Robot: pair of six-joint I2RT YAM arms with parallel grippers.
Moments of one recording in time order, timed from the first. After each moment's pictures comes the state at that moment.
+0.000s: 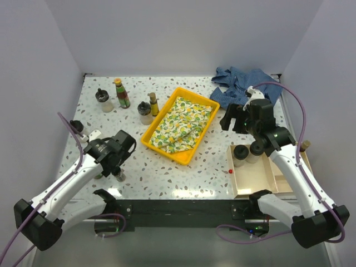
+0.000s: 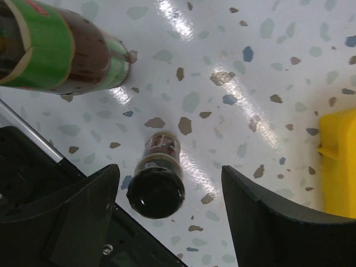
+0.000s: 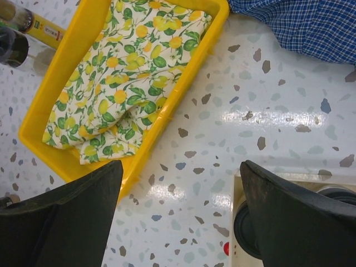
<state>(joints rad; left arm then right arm) -0.58 0.97 0.87 -1.27 -0.59 -1.38 0.31 1.03 1.05 -0.62 0.03 0.40</state>
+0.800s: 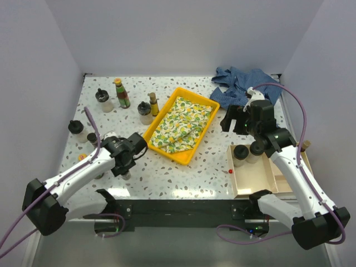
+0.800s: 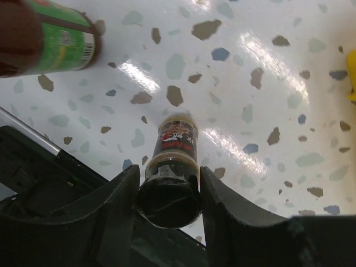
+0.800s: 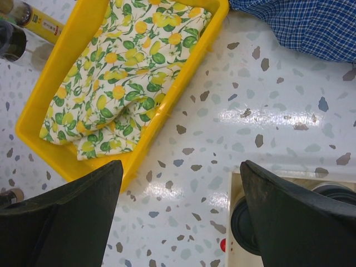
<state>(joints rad) -0.66 1.10 0.83 -1.26 -0.51 -1.35 0.31 1.02 1.05 -0.63 0.02 0.38</state>
